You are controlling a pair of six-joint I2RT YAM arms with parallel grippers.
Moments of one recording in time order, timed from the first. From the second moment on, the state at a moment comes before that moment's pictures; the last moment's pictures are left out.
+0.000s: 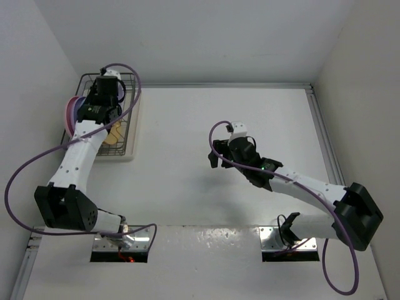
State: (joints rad) left arm -0.08 1.37 1.43 -0.61 -0.66 0.28; right arm 0.78 1.25 0.69 0.03 0.27 0.47
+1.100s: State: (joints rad) left arm -0.05 1.43 1.14 -0.41 -0.69 0.02; right arm 0.76 1.16 0.63 -0.01 0.34 0.48
